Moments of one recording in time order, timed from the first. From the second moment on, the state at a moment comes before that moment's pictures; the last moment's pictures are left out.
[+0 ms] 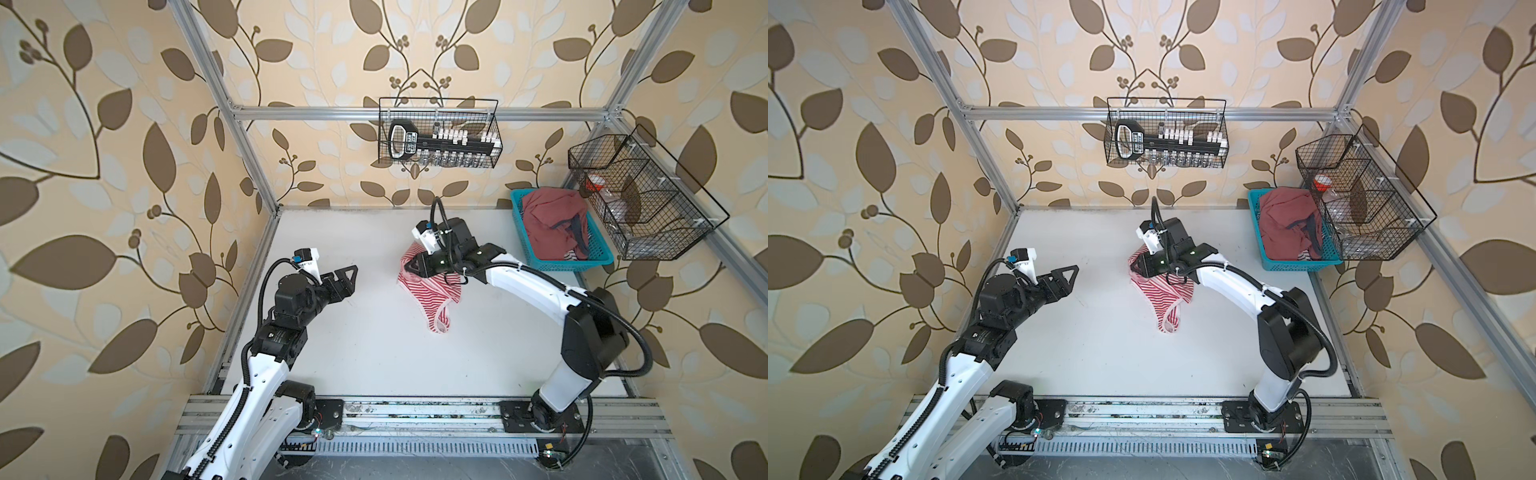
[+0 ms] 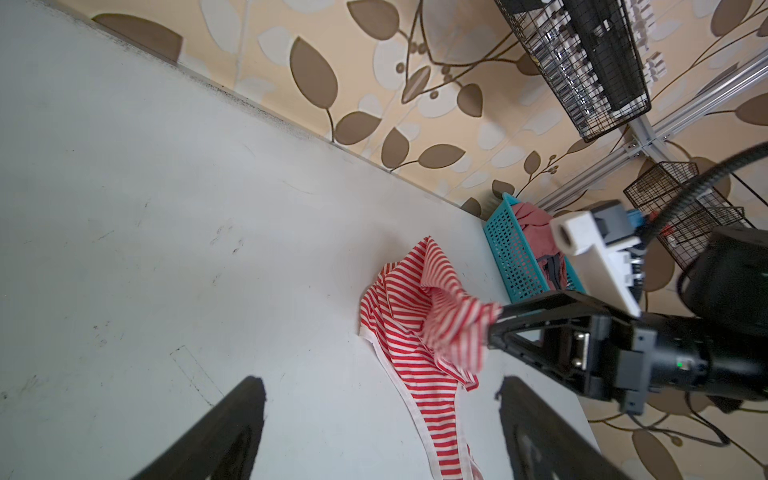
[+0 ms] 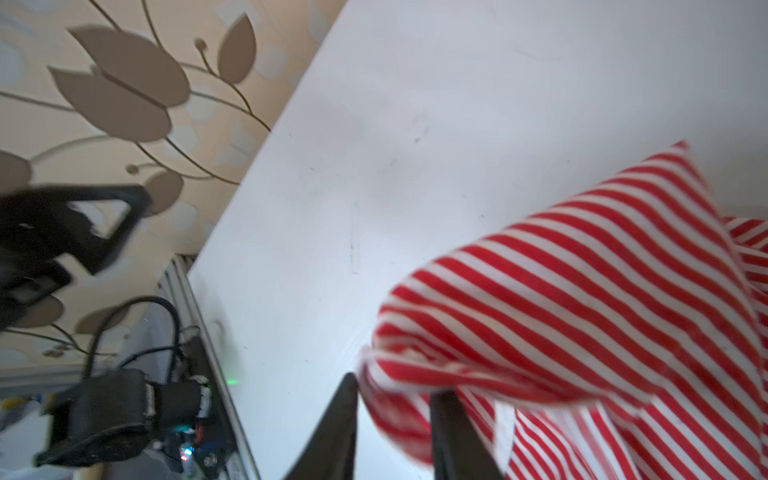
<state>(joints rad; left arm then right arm) -0.17 0.73 0.59 -0.17 0.25 -0.61 0.57 1.75 1.36 -0.40 -0.40 0.29</state>
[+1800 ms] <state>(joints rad) -0.51 1.18 0.64 -0.21 0.25 -0.67 0.28 1.61 0.82 -0.19 -0.32 0.35</state>
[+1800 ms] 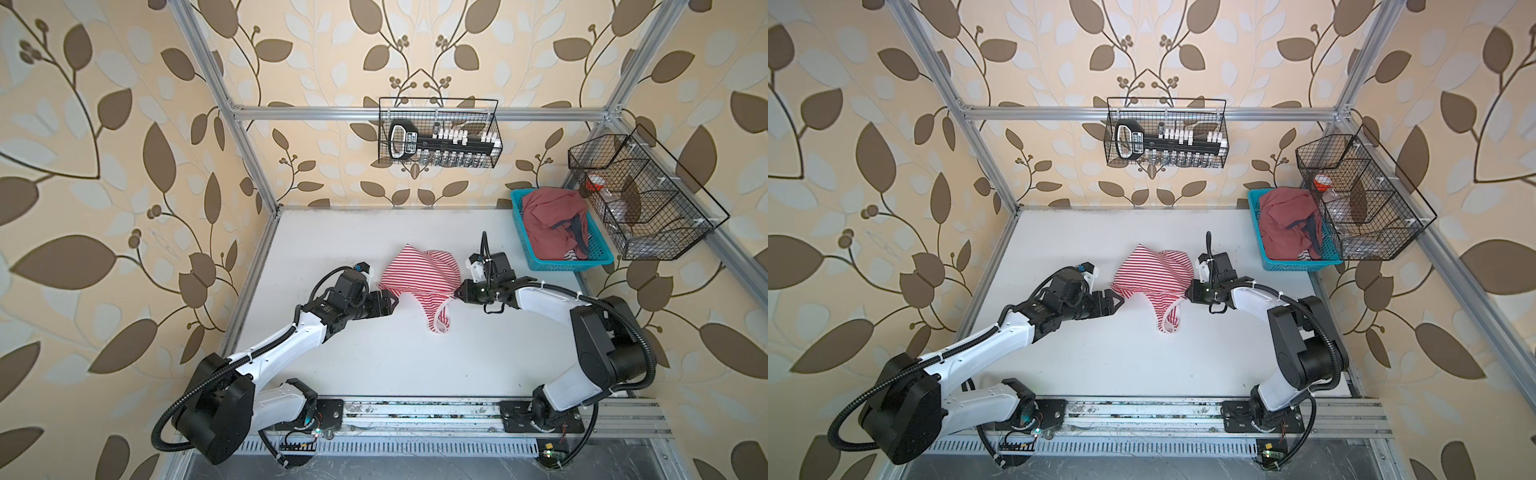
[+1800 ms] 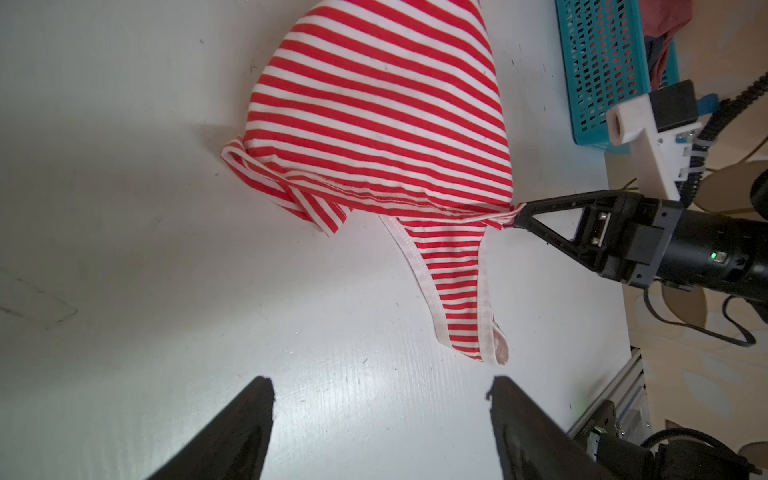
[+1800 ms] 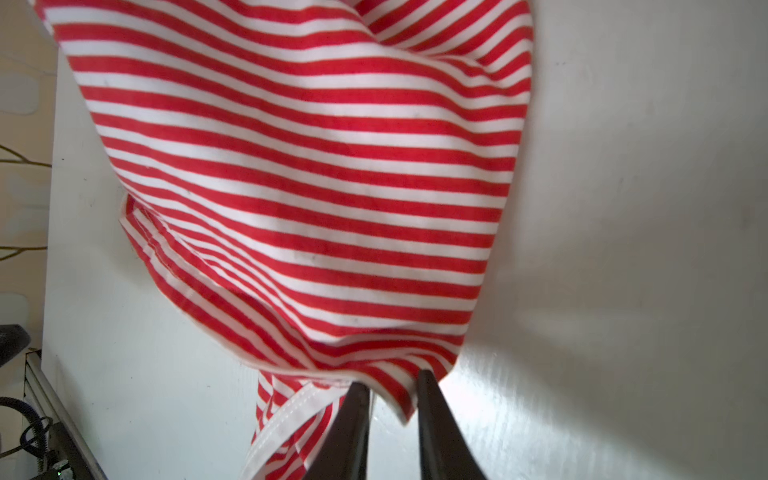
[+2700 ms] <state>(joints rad) -0.55 1.21 0.65 -0.20 0.25 -0.67 0.22 1.36 1.14 -0.25 -0.32 0.38</state>
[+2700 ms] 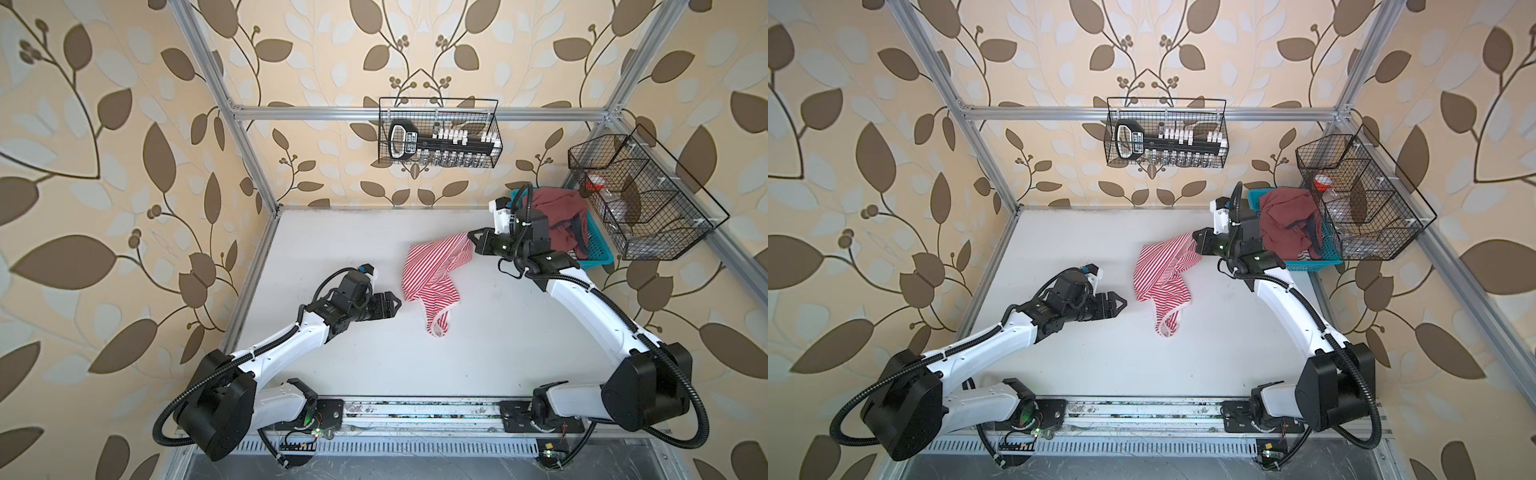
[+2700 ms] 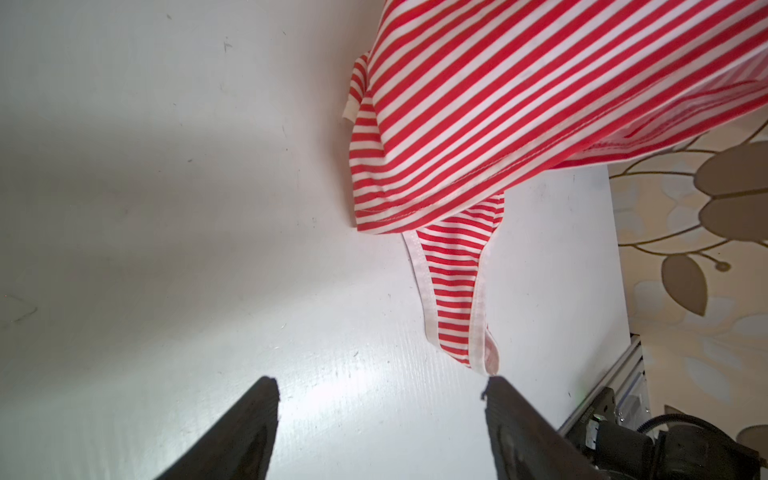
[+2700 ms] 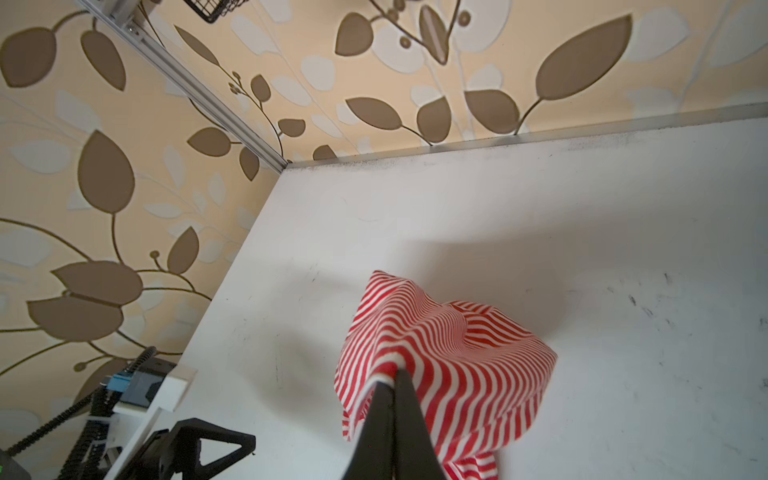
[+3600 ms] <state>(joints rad) -0.70 1.77 0.90 0.07 0.15 -0.98 0.17 1.32 1.14 -0.24 -0.37 0.47</state>
